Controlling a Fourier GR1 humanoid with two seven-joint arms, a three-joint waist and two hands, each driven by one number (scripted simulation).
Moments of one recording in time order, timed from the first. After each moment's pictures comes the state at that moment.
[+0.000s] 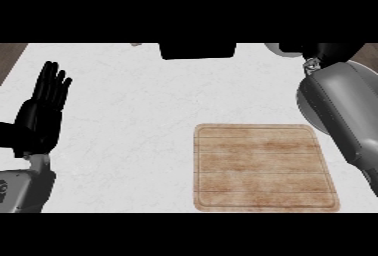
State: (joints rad) left arm -0.23 0.34 0.01 -1.54 0.27 0.22 0.02; right arm -0.97 -0.43 0.30 -0.91 1.20 -0.35 1.14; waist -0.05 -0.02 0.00
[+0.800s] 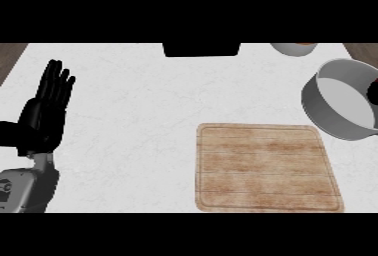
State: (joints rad) left arm -0.24 0.31 0.01 -1.55 0.25 0.20 0.03; right arm -0.35 -0.68 0.01 -1.45 1.08 -0.31 1.03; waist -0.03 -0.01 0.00
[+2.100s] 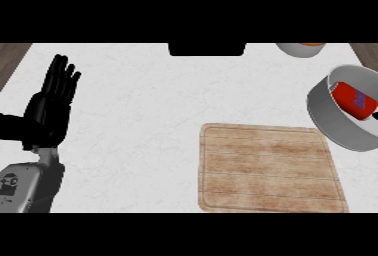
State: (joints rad) left arm -0.28 0.27 0.04 -1.54 0.21 0.17 0.05; right arm -0.29 -0.55 -0.34 -1.18 0.59 -0.50 0.42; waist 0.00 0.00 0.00
